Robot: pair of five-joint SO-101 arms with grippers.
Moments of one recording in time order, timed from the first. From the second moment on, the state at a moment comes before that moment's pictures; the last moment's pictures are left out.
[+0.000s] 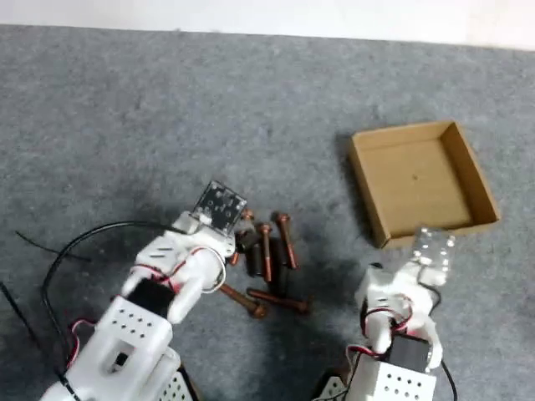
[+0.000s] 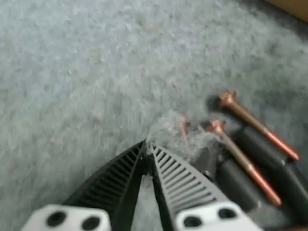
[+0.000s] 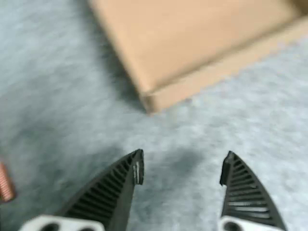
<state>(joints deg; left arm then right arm) 17.5 -60.8 81.5 24.8 -5.8 11.3 -104.5 95.8 63.0 -3.5</state>
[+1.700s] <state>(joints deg) 7.3 -70.2 83.4 25.5 -5.8 -36.5 -21.7 58.2 44.0 -19.7</state>
